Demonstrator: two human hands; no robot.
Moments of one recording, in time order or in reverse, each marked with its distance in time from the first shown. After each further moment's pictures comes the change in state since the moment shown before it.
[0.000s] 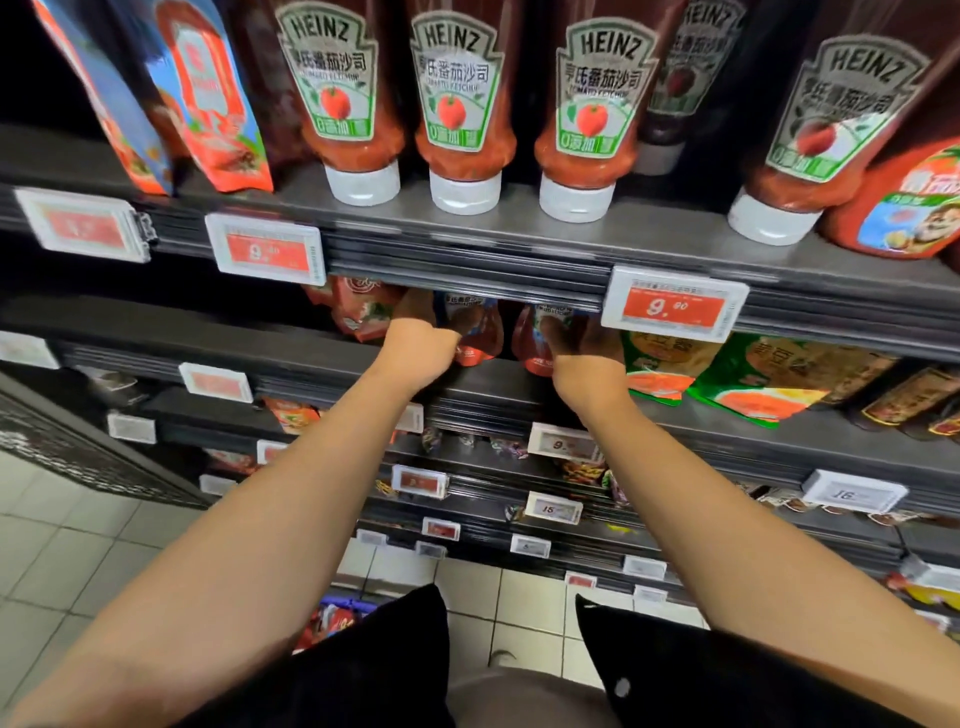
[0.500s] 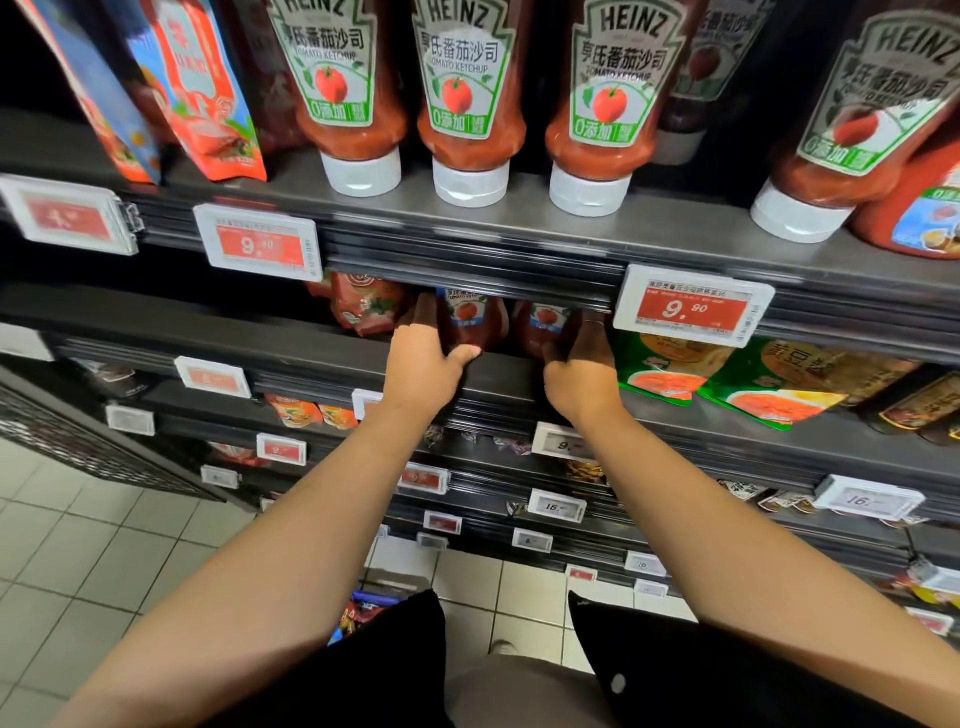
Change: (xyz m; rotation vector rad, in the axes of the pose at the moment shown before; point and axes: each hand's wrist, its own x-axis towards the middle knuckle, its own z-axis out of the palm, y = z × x) left_hand -0.005 -0.027 0.015 0.362 0.112 0.181; right_hand -0.001 0.009 0.016 -0.074 -0.080 0.065
